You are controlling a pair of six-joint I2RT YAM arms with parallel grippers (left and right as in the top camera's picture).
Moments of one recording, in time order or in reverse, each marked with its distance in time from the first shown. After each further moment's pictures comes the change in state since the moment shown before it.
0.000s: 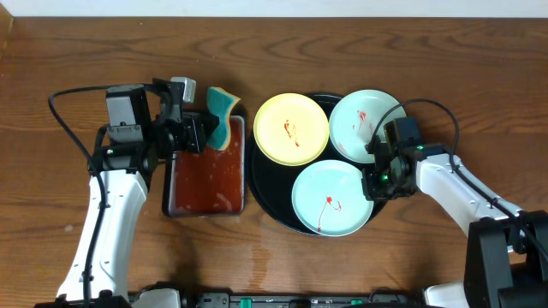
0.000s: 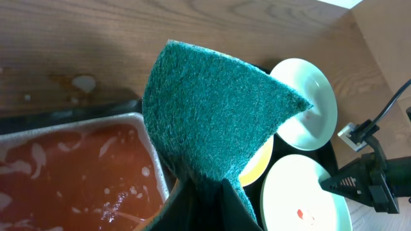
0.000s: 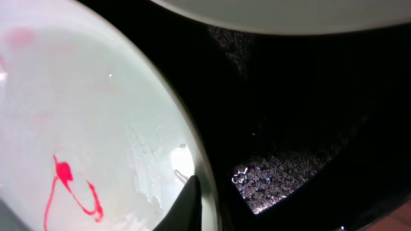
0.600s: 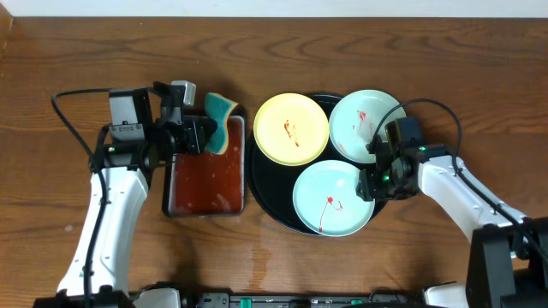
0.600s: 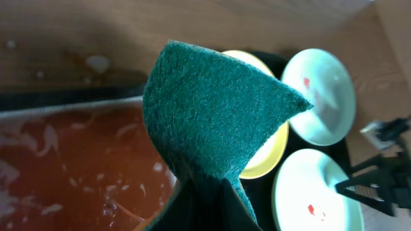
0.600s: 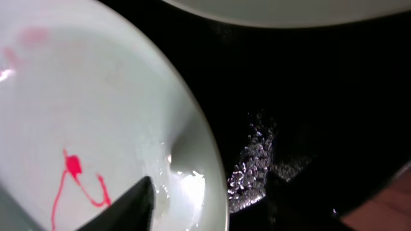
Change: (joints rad) left arm 0.000 0.012 0.000 -0.042 -0.041 0.000; right arm 0.000 -0.021 0.000 -0.017 0.005 -0.001
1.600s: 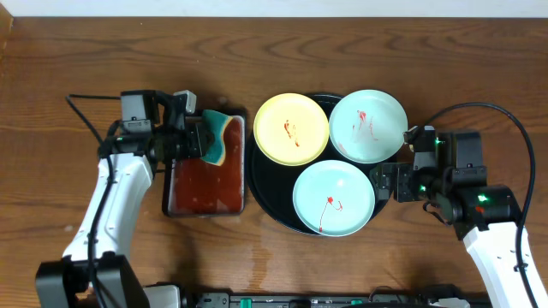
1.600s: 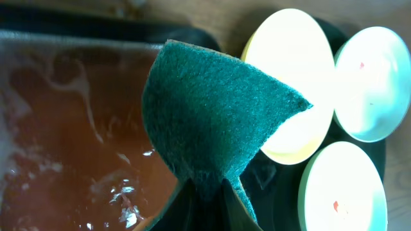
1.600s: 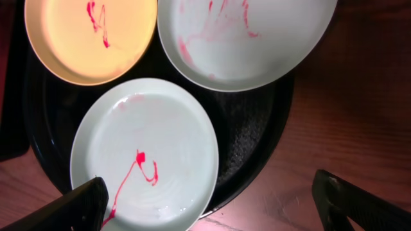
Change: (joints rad) left arm -0.002 0.110 0.000 -0.066 -0.102 -0.043; right arm -0.082 -0.526 0.000 -0.095 0.027 -0.013
